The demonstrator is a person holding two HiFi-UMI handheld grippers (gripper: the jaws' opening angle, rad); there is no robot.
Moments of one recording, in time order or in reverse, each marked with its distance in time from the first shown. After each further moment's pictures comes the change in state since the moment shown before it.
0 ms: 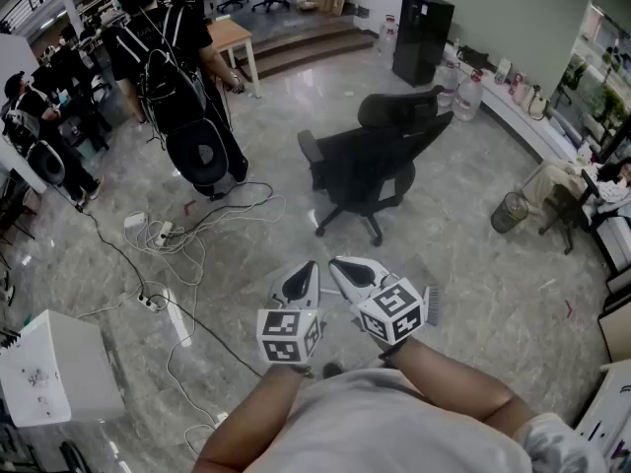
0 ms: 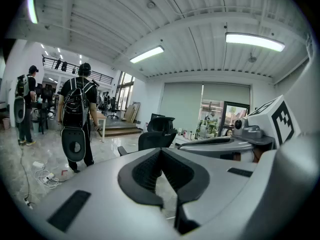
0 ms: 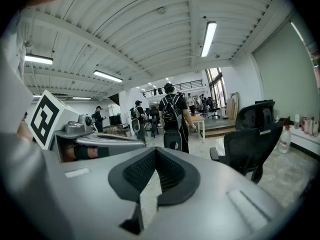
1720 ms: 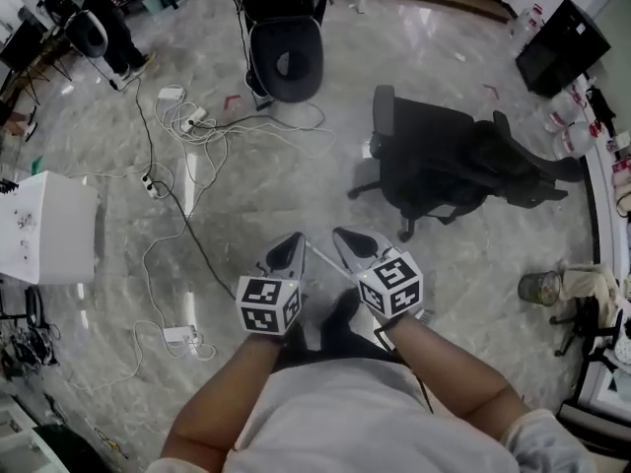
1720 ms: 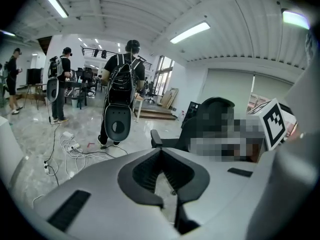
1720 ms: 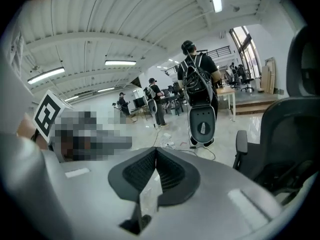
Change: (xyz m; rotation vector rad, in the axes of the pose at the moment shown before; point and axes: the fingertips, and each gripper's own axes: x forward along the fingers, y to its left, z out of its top) left arm 0.205 0.167 -0.076 -0.249 0.144 0.403; right arm 0.222 -0.192 -0.084 0.013 0.271 0.391
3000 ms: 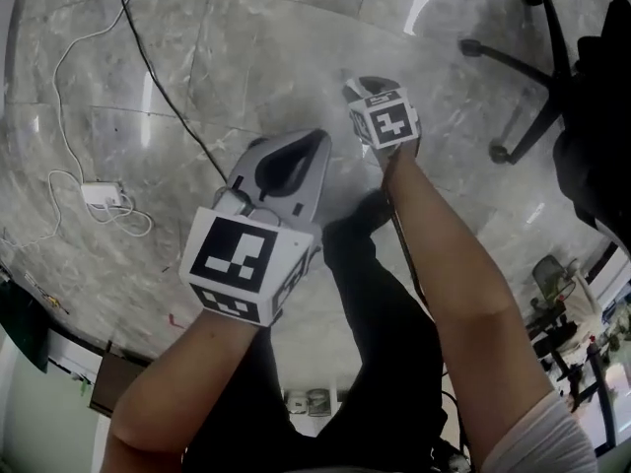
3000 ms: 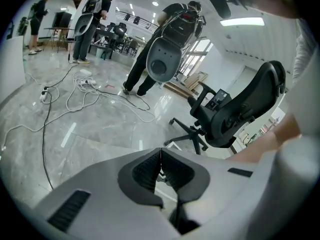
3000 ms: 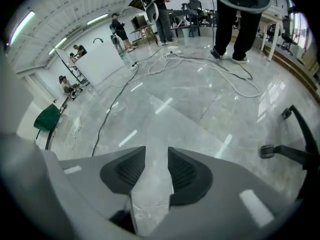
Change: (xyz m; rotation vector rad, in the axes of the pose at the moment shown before) left arm 0.238 0.324 -0.445 -0.343 0.200 0.048; right arm 0.526 -0.173 -0.657 -0.113 0.772 0.052
